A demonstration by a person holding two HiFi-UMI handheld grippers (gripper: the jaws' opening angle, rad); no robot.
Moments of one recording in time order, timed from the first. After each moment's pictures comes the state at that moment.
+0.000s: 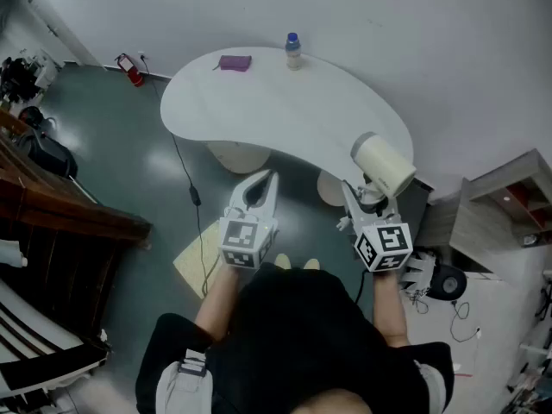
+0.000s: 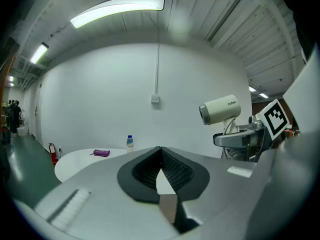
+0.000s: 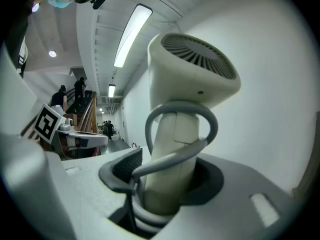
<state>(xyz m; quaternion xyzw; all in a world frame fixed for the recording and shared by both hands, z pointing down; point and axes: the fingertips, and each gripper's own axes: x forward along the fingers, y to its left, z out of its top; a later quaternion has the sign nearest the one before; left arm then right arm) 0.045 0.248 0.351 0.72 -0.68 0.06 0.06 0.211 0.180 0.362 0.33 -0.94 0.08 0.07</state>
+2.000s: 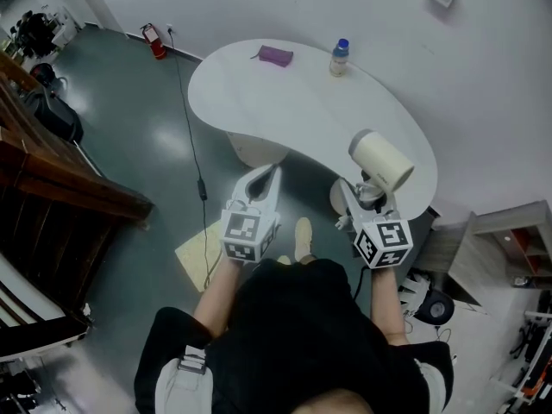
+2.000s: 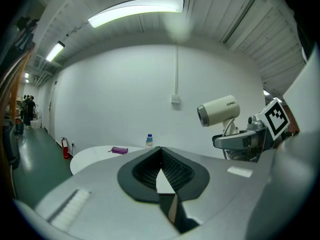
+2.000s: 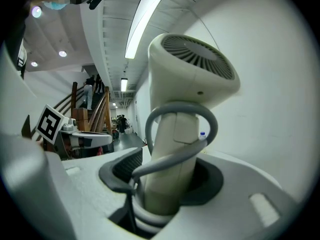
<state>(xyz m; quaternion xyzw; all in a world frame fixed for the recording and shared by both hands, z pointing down) -0.078 0.257 0.368 0.68 -0.73 0.03 0.08 0.071 0.174 0.374 0.26 -0.96 0.07 0.10</state>
